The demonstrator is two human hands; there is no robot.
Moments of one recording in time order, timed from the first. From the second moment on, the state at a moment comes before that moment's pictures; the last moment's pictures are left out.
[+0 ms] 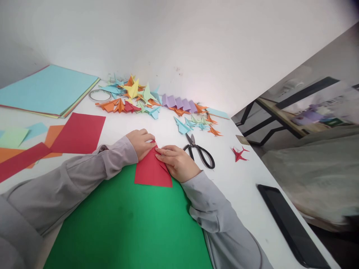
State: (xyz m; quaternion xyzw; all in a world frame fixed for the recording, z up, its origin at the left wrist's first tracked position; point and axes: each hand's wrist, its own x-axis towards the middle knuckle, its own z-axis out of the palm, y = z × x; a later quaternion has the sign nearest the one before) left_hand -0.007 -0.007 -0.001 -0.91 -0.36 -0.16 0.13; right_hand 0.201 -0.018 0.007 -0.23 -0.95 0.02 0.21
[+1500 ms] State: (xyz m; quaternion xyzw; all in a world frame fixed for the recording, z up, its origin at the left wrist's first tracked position) left_hand -0.008 -0.004 -0.002 -0.91 -0.36 -0.15 0.11; right_hand 0.197 -0.021 0.008 -0.24 -0.95 0.02 0.20
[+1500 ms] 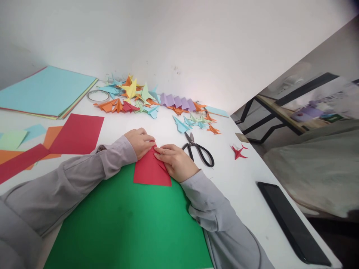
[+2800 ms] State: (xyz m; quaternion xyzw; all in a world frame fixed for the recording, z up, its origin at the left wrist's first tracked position) left_hand -0.005 -0.011 0.002 -0.90 -0.41 -0.12 0.11; right_hand 0.195 -0.019 0.008 -0.23 -0.95 0.00 0.20
